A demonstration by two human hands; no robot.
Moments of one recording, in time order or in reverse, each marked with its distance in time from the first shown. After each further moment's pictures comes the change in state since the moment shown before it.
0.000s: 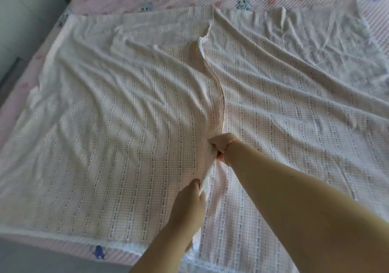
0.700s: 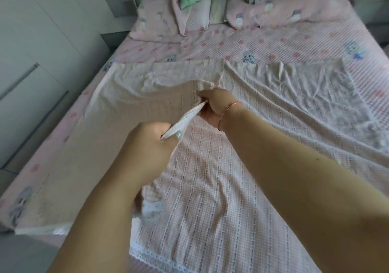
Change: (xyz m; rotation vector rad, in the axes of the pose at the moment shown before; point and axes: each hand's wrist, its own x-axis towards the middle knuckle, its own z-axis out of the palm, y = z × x) left_hand -0.071 0.131 -0.237 -0.162 0.330 0.254; right_hand -0.165 -0.169 0.031 0.392 -0.428 -0.470
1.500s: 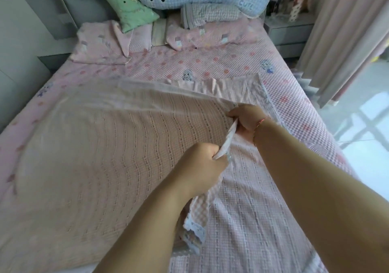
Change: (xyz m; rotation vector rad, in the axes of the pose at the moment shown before) left_hand -0.017 0.156 0.170 -0.195 -0.482 0.171; right_hand -0.129 -0.130 -0.204 -0.268 0.376 -0.123
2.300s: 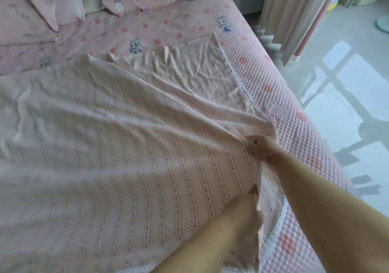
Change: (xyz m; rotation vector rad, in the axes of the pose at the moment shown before) left_hand 0.037 -0.044 0.252 0.223 -0.602 -0.138; right_hand 0.012 0.138 -0.223 -0.907 0.224 0.185
